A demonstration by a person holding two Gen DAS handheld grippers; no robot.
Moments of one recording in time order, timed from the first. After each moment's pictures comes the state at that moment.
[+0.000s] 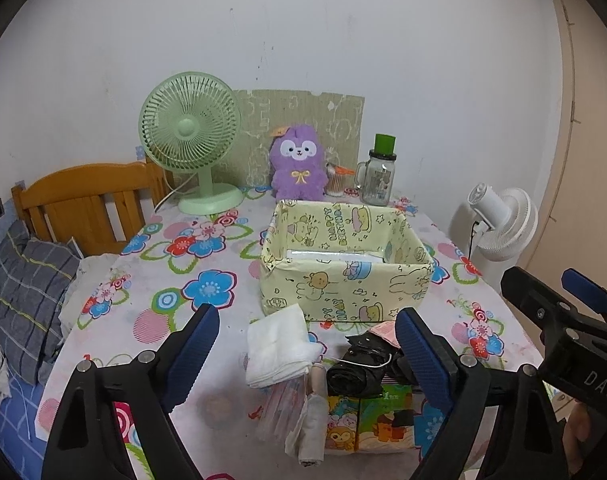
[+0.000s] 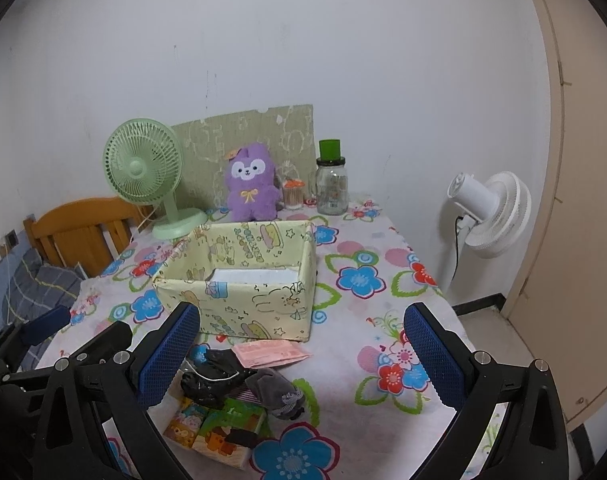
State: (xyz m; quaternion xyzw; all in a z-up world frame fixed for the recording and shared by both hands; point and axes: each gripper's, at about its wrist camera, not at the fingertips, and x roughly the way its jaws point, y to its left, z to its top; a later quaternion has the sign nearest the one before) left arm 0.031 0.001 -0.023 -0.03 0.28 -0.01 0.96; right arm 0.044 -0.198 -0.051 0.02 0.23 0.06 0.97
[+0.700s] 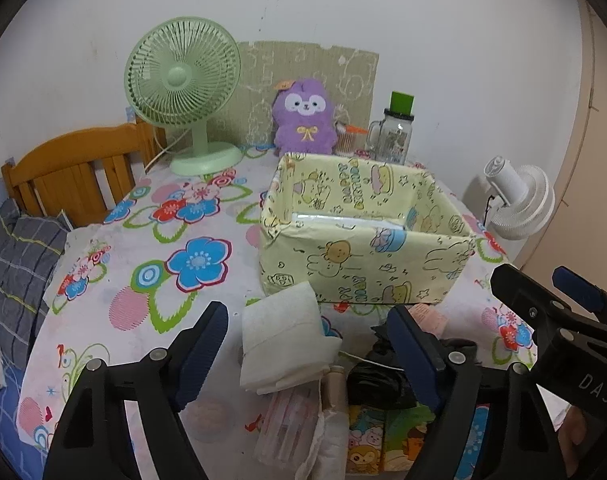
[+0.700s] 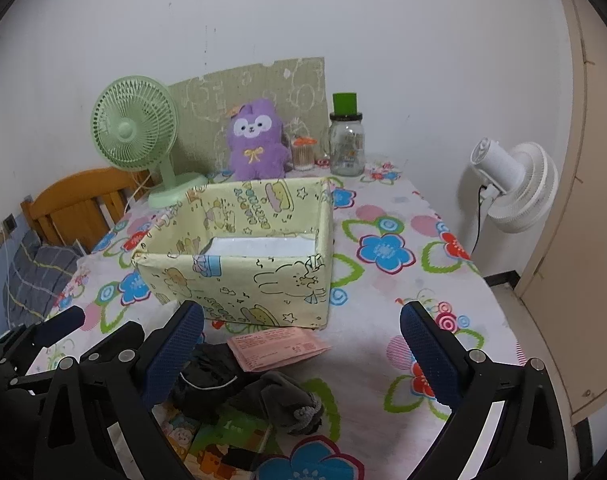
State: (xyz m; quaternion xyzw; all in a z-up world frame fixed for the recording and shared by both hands) left arm 0.081 0.011 -0.064 -0.04 0.35 -0.01 0.94; right arm 0.100 -0.181 -0.090 0.02 0.29 0.07 0.95
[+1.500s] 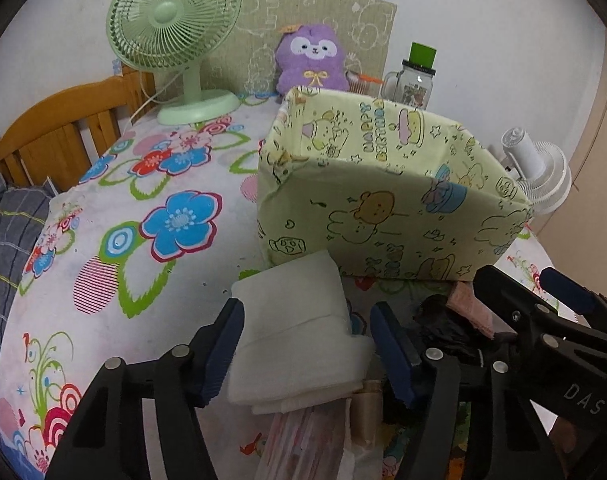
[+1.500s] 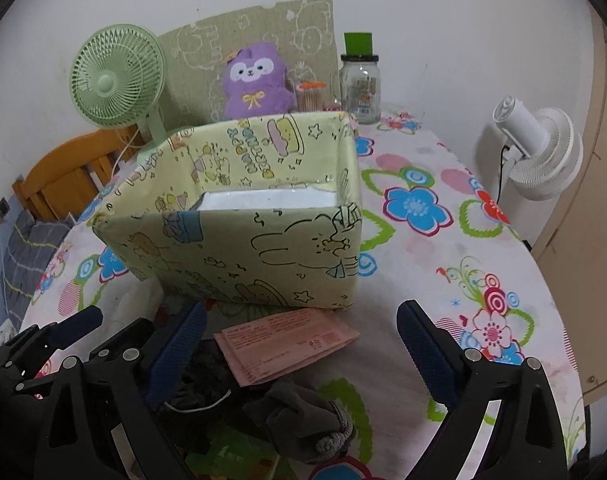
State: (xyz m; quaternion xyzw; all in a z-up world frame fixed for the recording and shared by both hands) left arm 0.123 0.019 -0.110 -0.05 0.42 -0.02 0.91; right arm 0.149 -0.161 -0.136 0.02 0.37 0.08 0.92
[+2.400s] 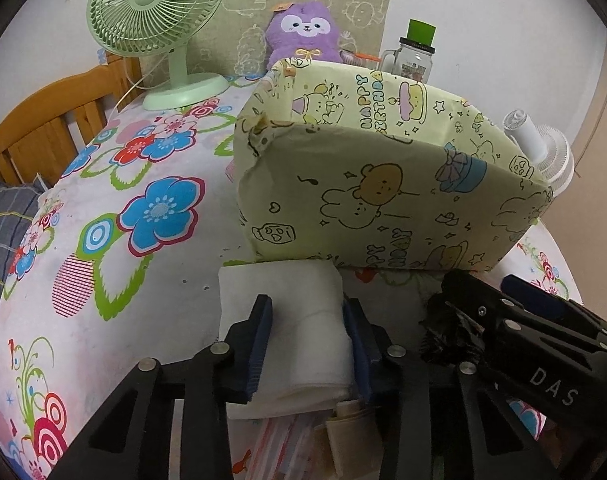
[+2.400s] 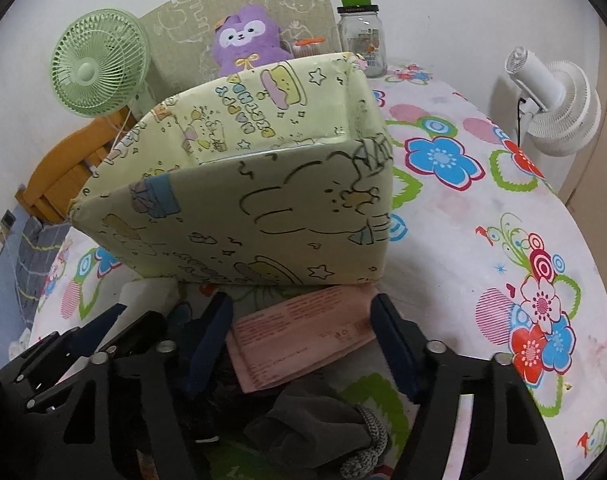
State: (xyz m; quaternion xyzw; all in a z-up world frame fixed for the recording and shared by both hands) left arm 0.138 0.014 -0.126 -0.04 0.44 -0.03 0.90; right arm 0.170 -0.155 -0.166 0.06 0.43 0.10 0.90
